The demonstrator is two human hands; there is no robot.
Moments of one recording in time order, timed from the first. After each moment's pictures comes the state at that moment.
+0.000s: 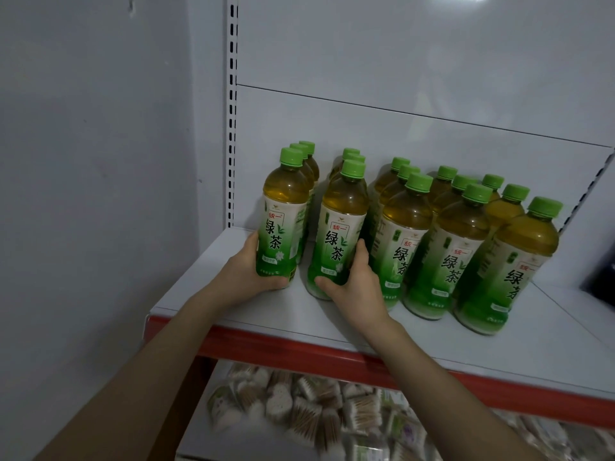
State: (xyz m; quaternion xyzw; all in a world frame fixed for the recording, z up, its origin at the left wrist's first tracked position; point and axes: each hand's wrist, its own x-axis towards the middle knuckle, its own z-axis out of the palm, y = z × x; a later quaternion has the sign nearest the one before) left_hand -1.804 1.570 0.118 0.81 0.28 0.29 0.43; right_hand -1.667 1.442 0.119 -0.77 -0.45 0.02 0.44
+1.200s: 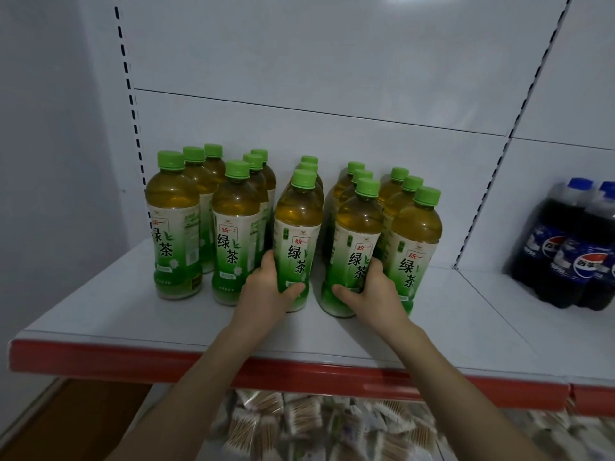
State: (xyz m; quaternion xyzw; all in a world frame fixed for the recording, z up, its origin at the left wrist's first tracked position) left_hand -1.672 1.452 0.109 0.82 0.29 0.38 0.31; right_hand -1.556 1.329 0.136 -0.82 -0.39 0.00 0.41
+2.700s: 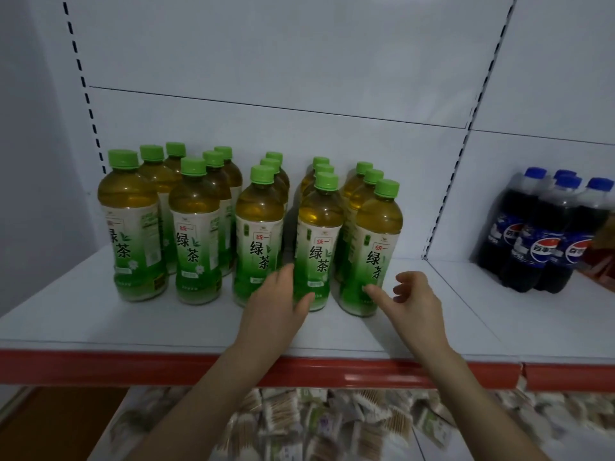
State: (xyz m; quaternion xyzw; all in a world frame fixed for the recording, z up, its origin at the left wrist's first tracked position) left_hand -1.649 1.387 0.109 0.87 0.25 0.37 0.21; right_hand -1.512 1.245 0.120 -0.83 -0.29 -0.08 0.48
